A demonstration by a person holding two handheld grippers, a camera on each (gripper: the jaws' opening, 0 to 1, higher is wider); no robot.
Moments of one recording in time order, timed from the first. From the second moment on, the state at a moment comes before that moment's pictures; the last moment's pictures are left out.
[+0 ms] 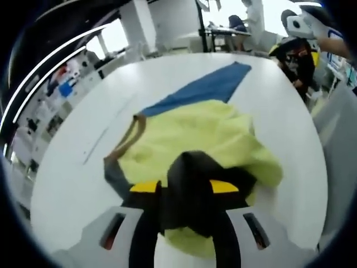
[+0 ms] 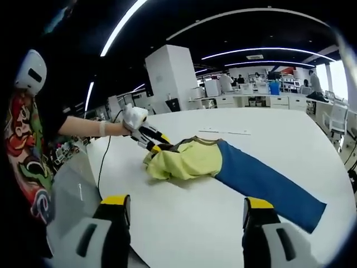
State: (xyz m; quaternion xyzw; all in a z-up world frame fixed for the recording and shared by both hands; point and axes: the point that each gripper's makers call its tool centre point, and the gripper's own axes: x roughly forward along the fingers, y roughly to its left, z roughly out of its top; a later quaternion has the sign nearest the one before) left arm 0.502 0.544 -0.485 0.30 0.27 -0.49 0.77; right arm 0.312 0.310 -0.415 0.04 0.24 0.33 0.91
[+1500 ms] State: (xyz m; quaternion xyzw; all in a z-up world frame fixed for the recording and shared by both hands) left arm 0.424 0.529 -0.480 0.35 0.19 -0.50 0.76; right arm 0.306 0.320 -0.417 0.04 0.24 0.33 0.91
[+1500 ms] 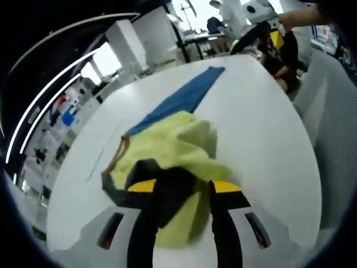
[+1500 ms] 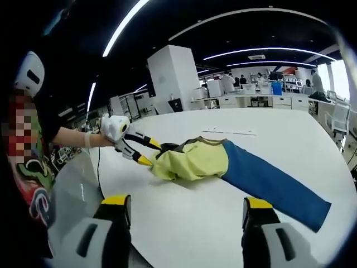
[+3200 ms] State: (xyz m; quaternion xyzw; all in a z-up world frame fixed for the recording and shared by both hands) left arm 0.477 0.606 -0.382 0.02 0.22 -0.39 0.89; right arm 0.298 0.328 -0.418 0.05 0.24 0.33 0.91
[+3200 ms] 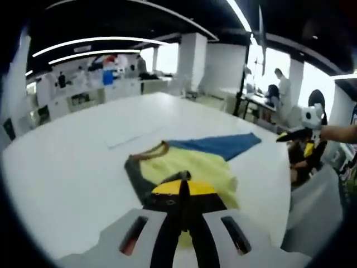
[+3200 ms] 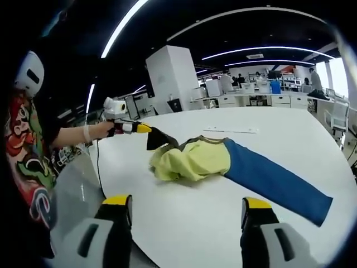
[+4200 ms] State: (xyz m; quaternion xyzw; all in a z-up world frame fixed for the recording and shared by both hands) left arm 0.491 0.771 -0.387 0.00 0.25 -0.25 0.94; right arm 0.297 0.342 -0.421 0.04 0.25 0.34 0.91
